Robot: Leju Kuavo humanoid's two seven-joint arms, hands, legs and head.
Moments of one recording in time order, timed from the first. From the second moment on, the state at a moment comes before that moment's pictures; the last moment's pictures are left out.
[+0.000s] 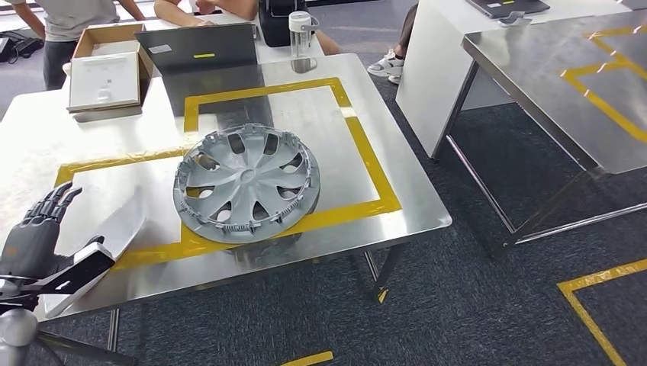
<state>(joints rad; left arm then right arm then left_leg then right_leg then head) -0.21 0.39 0.05 -1.24 -0.86 0.06 -0.48 -0.08 0.17 -1.07 -0.20 1.30 -0.26 0.36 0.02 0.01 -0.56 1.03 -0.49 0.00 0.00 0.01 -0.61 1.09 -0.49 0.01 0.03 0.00</state>
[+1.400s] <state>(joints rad) -0.20 0.37 0.04 -1.27 -0.88 0.06 -0.45 -0.09 0.17 -1.07 -0.20 1.31 -0.26 0.36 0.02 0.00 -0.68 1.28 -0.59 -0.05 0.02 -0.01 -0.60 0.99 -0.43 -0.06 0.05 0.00</state>
